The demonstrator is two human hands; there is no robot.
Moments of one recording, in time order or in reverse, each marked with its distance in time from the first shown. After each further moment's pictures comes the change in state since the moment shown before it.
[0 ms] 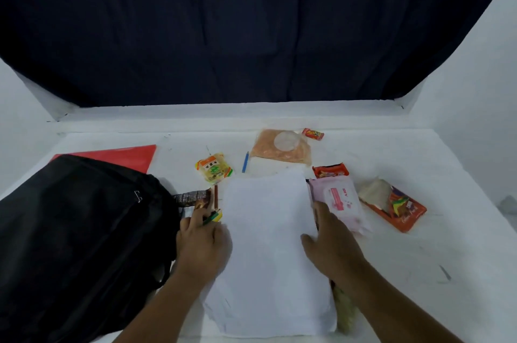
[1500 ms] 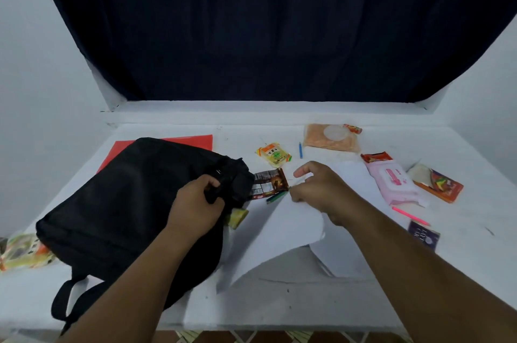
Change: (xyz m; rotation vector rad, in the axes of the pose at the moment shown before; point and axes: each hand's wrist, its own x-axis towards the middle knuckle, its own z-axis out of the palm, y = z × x) left_hand 0.023 -0.163 -0.161 -0.395 -0.121 0.033; right_hand -0.067 -0.229 0.044 0.432 -0.129 0.121
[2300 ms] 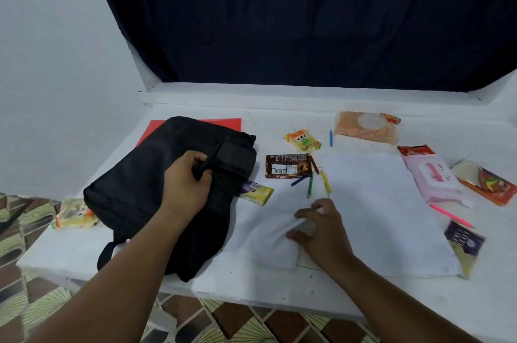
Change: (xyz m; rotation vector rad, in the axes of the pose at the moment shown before) left_hand -0.009 -0.032 -0.045 -0.027 0.294 -0.012; right_hand 0.012 0.122 0.094 -0.308 0.137 -0.378
